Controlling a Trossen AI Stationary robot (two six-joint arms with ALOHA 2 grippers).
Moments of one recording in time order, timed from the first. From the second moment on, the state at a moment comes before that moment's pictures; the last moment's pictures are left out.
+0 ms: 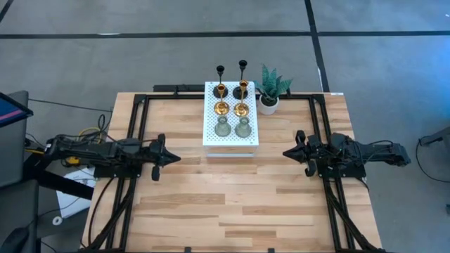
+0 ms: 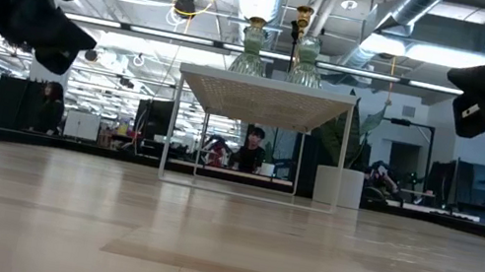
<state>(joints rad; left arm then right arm) -0.09 0.05 0.02 0.00 -0.04 -0.14 0.02 0.01 0.03 -0.04 -0.04 0.27</state>
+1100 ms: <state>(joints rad) -0.09 0.22 0.02 0.01 -0.04 -0.14 0.02 0.01 0.03 -0.04 -0.04 0.27</state>
